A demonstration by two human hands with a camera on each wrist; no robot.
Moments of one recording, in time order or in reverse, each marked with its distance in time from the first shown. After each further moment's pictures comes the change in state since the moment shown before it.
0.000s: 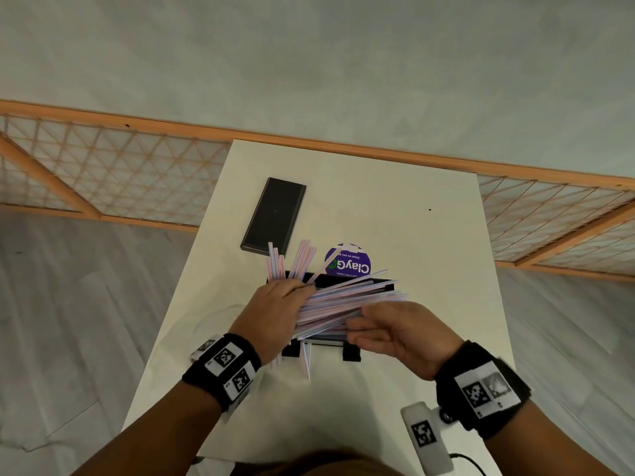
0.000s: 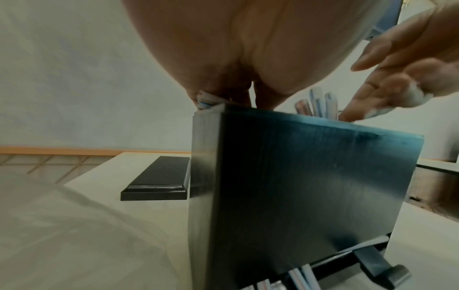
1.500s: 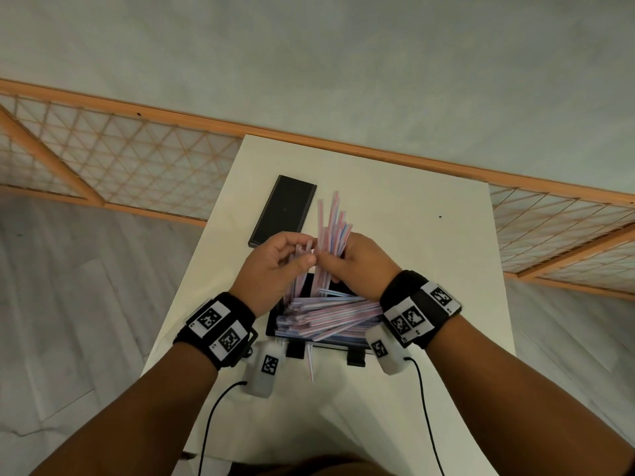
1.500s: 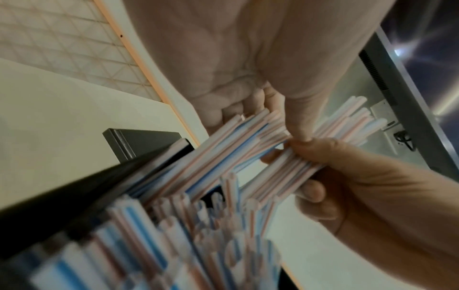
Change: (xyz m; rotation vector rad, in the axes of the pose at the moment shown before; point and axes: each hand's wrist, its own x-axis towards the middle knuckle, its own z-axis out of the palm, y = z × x) left_hand 0.033 -0.007 -0.056 -1.077 0.263 -0.270; right_hand 0.067 -0.069 0.073 -1.065 -0.033 -0.732
